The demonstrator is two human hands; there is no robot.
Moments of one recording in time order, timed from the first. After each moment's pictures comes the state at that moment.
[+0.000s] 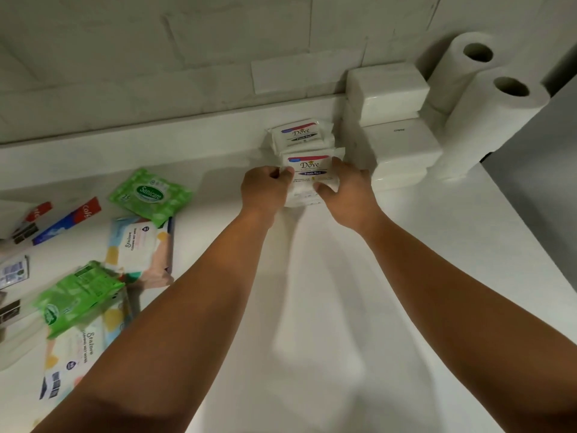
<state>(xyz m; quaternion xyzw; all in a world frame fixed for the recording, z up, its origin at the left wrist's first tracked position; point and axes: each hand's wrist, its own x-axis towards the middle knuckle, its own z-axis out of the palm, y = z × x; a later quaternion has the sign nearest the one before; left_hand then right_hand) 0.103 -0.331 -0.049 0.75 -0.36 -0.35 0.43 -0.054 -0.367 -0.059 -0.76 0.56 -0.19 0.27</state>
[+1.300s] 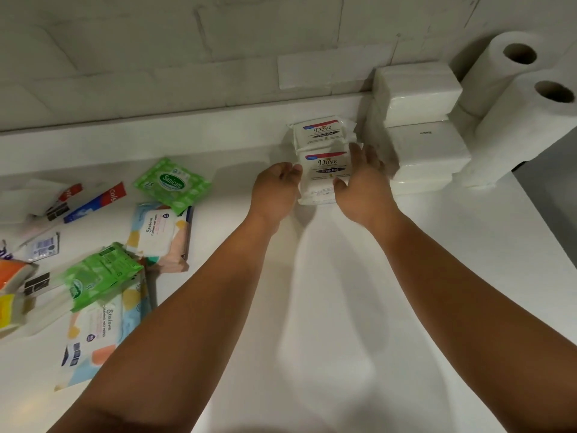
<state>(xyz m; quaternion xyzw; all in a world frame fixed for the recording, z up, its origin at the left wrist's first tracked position) 0.110 -0.316 -0.051 0.73 -0.35 -0.36 0.46 -0.041 -0.372 -0.047 -0.78 0.57 -0.18 0.22</state>
